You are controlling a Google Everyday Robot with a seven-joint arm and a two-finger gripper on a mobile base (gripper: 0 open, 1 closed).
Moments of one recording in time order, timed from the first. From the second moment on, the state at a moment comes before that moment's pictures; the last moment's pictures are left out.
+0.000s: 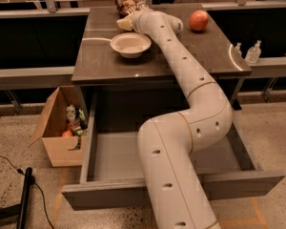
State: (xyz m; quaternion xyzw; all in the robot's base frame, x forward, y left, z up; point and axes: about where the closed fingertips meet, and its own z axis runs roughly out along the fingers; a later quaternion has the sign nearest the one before) arm 1.022 0.030 0.875 -0.28 0.72 0.08 0.63
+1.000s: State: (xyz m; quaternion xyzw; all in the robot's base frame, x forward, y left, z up) arm 1.020 0.039 0.873 -0.29 0.72 0.08 0.62
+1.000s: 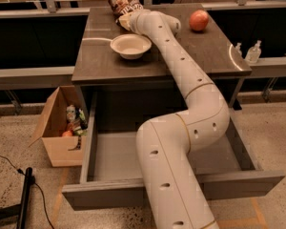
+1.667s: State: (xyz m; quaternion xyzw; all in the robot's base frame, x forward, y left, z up) arm 1.020 0.036 0.874 -0.29 0.72 0.08 0.62
